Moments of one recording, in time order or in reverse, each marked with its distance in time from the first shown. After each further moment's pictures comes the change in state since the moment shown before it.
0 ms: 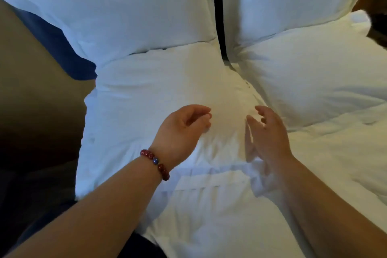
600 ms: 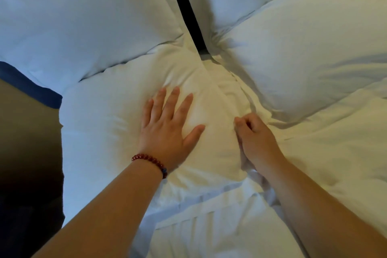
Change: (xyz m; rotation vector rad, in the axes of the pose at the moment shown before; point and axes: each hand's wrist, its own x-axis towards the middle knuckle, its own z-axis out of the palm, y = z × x) left_hand 0.083 -0.048 0.024 1.389 0.066 0.373; right_hand 0.023 0.031 0.022 0.291 -0.065 0.145
